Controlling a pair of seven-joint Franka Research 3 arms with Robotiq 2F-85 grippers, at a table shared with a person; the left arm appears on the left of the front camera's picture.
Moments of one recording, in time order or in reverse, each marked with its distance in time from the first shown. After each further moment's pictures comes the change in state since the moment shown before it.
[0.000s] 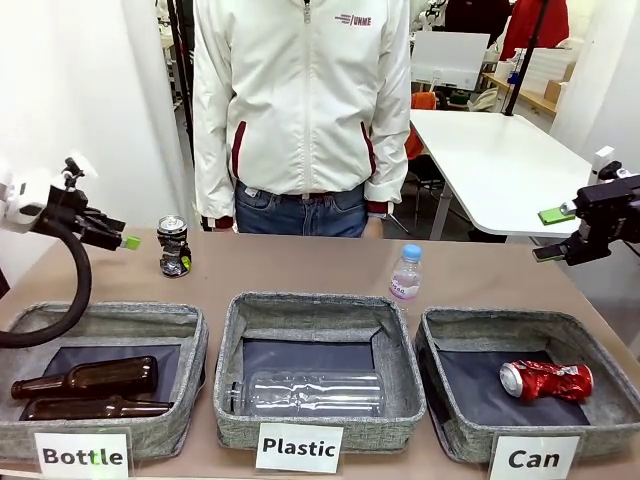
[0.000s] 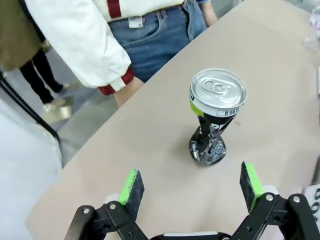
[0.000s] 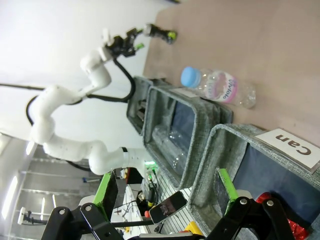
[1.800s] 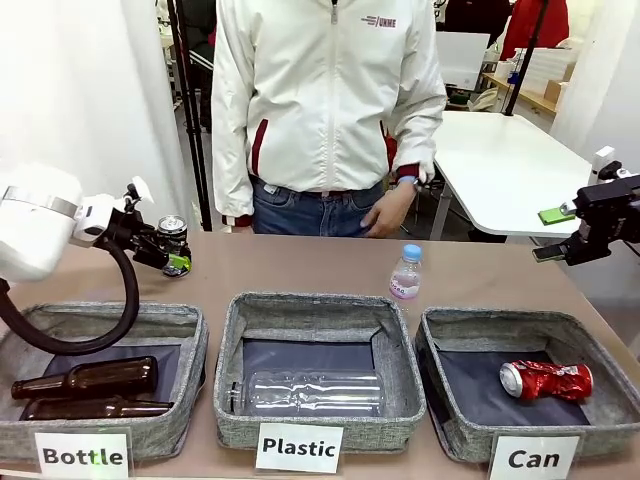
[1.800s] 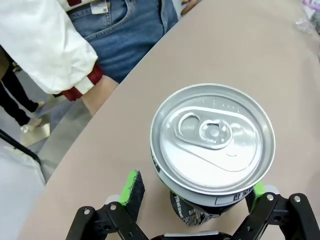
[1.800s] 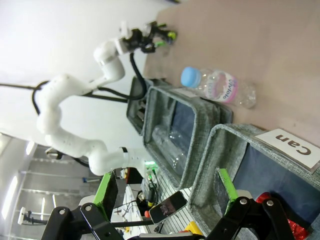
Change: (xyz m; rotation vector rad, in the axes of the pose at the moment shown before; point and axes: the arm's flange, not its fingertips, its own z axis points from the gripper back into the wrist) left arm 0.004 -0.001 -0.098 -0.134 0.017 -0.051; right arm 0.000 0.000 0.000 0.000 0.000 0.000
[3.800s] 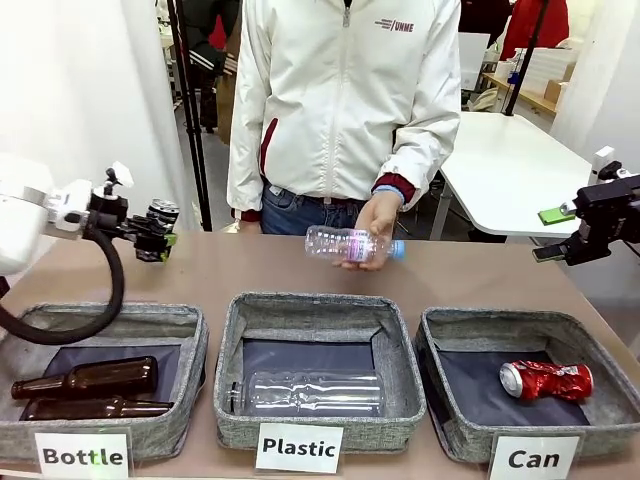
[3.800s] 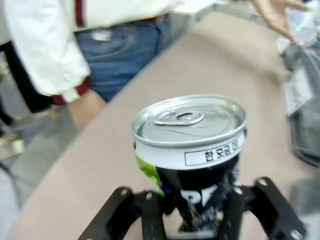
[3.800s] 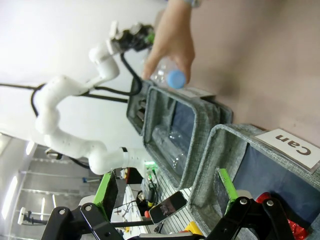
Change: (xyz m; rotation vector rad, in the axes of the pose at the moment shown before) left arm 0.013 -0.010 0.048 -0.167 -0.114 0.090; right arm 0.000 0.000 0.000 0.000 0.000 0.000
